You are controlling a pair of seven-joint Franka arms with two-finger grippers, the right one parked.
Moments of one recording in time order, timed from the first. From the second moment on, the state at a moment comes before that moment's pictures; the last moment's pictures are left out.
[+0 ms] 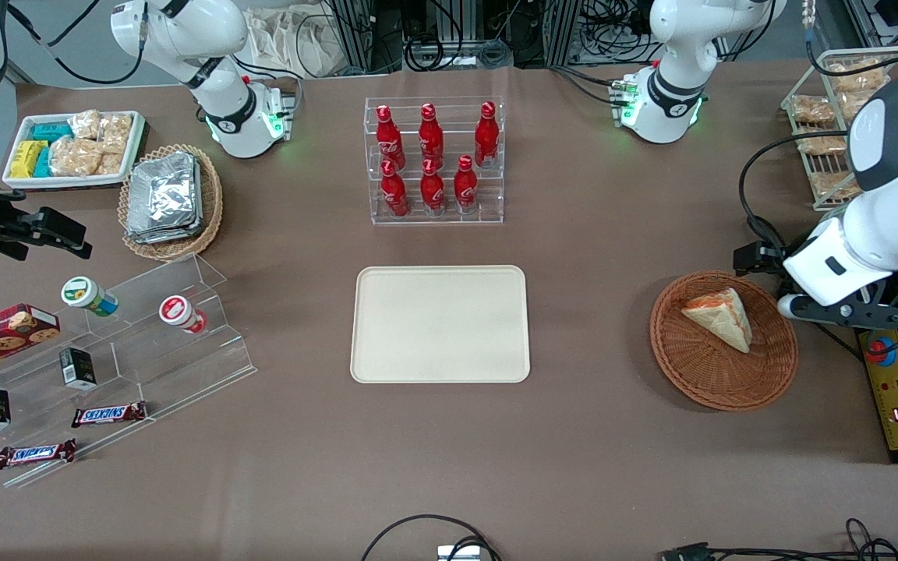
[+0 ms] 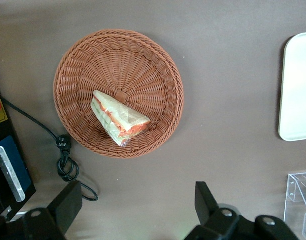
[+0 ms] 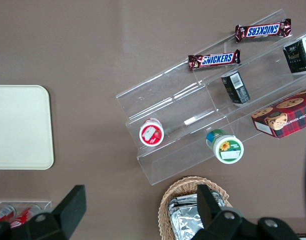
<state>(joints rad) 0.20 0.20 -0.33 -1.56 0.08 1.57 0.01</state>
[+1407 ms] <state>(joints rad) 0.20 0.17 -0.19 -2.17 0.08 2.25 -0.78</state>
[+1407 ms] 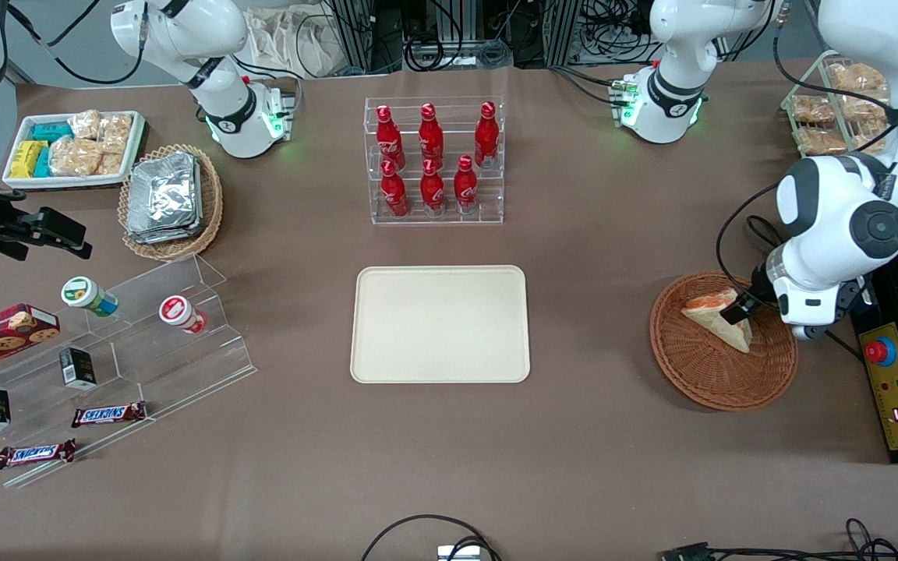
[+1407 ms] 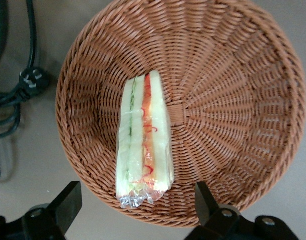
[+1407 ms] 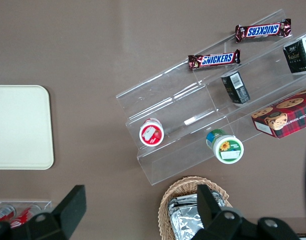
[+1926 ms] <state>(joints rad) 0.20 0.21 -0.19 -2.20 0.08 2.29 -0.89</state>
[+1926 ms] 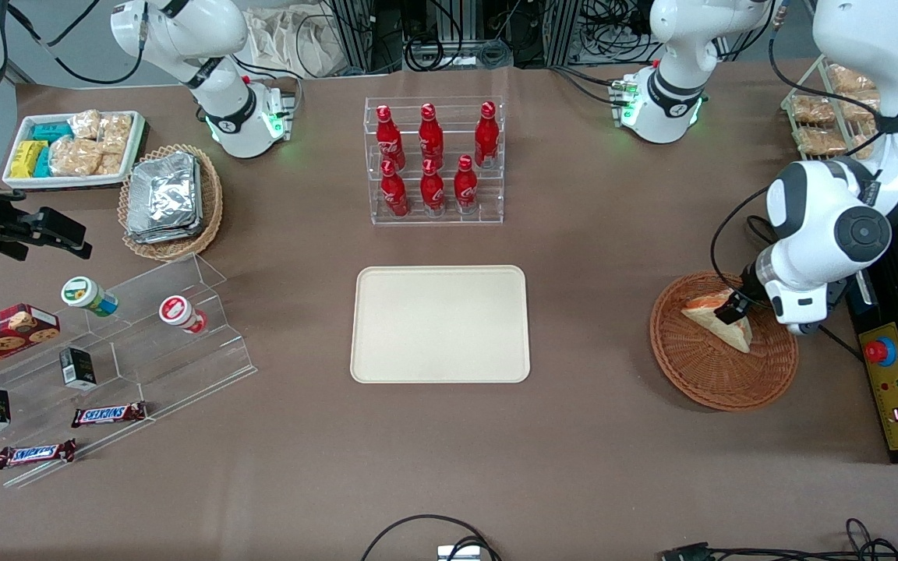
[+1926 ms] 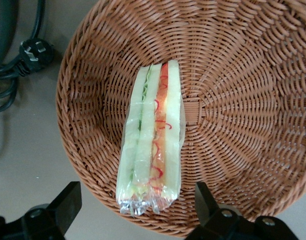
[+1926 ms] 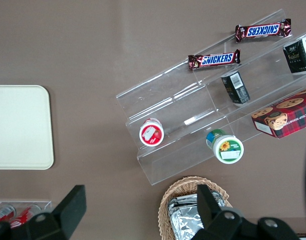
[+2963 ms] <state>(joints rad) 0.20 0.30 -0.18 -2.19 0.08 2.41 -1.02</state>
